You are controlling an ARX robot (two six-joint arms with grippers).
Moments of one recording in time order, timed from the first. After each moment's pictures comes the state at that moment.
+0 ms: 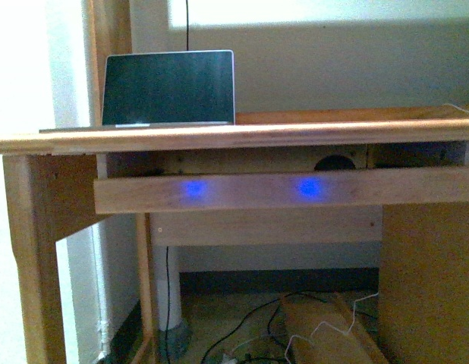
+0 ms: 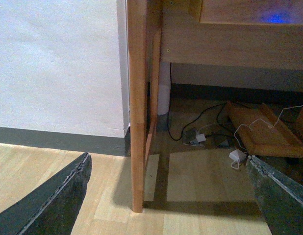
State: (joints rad) left arm -0.01 0.00 0.01 0.00 0.00 -0.01; right arm 0.00 0.01 0.02 0.00 0.00 0.00
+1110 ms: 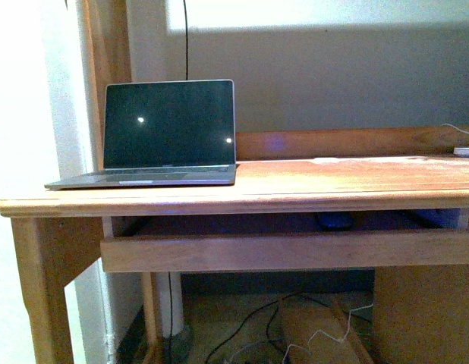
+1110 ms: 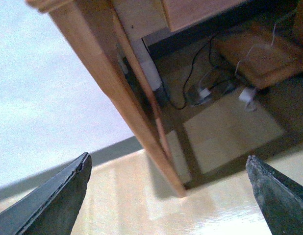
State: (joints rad) left arm 0.15 1.47 0.46 0.76 0.34 0.85; right arm 0.00 0.01 0.02 0.00 0.00 0.00
